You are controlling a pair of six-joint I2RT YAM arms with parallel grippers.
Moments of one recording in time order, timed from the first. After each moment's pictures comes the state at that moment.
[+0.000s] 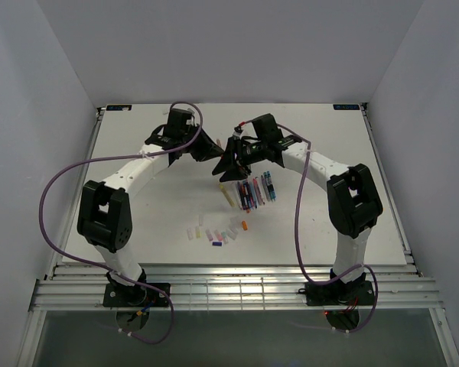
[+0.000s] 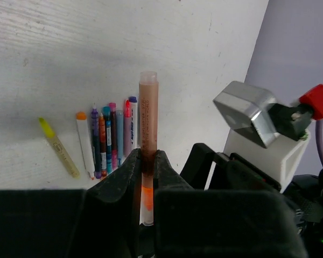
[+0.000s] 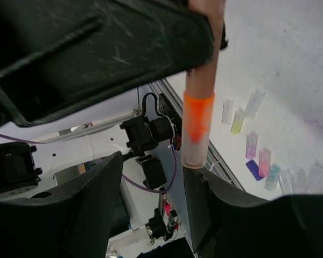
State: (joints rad) left arm -0.37 1.74 1.38 -0.34 0.34 -0.95; right arm 0.56 1.91 1.46 -0.32 -0.95 0.86
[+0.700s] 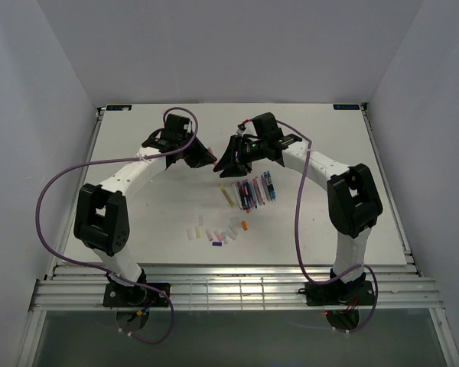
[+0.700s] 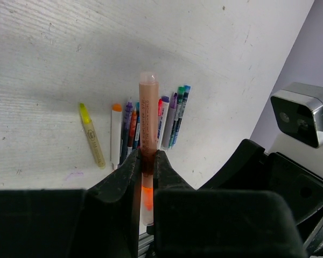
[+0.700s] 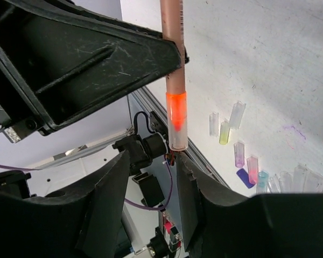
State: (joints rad) left arm -0.37 1.71 1.34 -0.43 0.25 -0.98; right arm 0.56 1.91 1.48 -0.30 -0.83 0.91
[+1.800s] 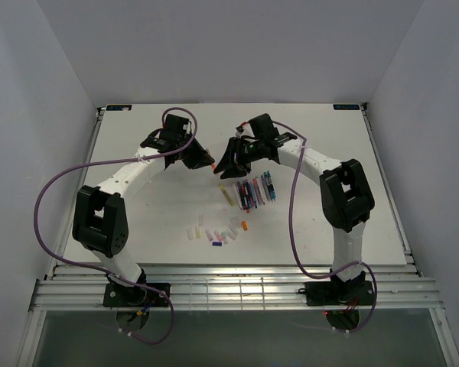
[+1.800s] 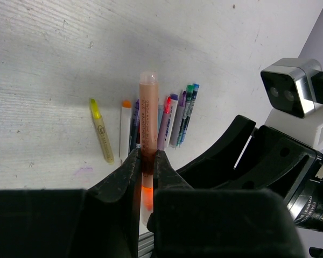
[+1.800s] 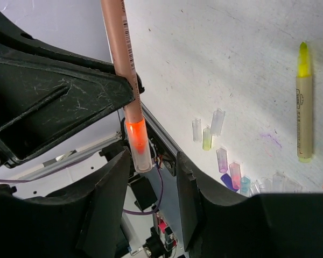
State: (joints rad) left arm -0.37 1.69 1.34 -0.48 0.22 -0.95; right arm 0.55 1.99 1.54 -0.36 -0.81 0.86
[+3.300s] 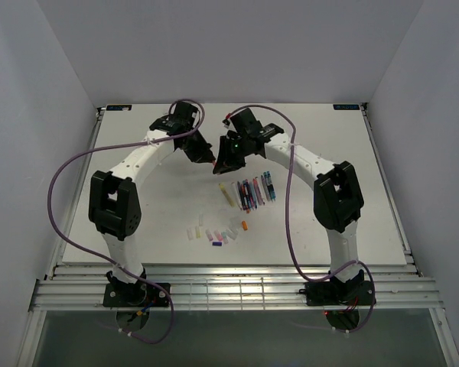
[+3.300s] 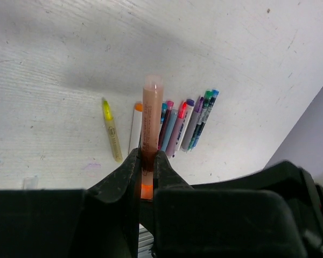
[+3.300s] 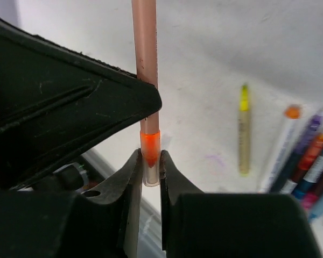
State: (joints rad) left arm -0.37 1.86 1.61 -0.73 0.16 -0.93; right arm 0.64 2.06 1.78 -0.63 -0.51 0.60
